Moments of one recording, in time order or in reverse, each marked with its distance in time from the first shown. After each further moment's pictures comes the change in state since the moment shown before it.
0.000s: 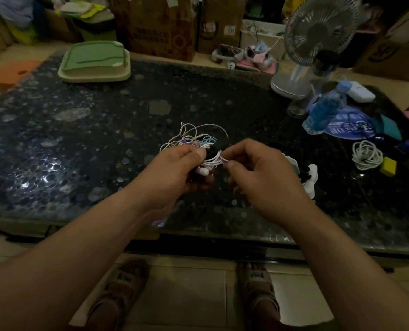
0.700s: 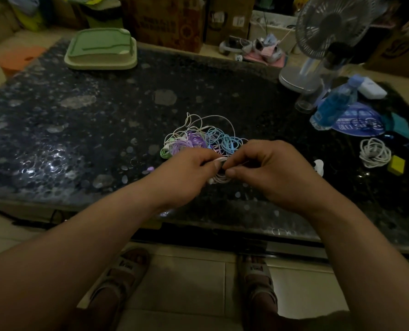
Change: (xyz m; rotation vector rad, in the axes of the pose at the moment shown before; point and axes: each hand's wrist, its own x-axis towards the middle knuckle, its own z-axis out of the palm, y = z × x) left_hand 0.000 -0.010 -0.004 0.621 -0.138 0.117; right_hand 0.009 0.006 -0.021 -0.206 -0.243 -0.174
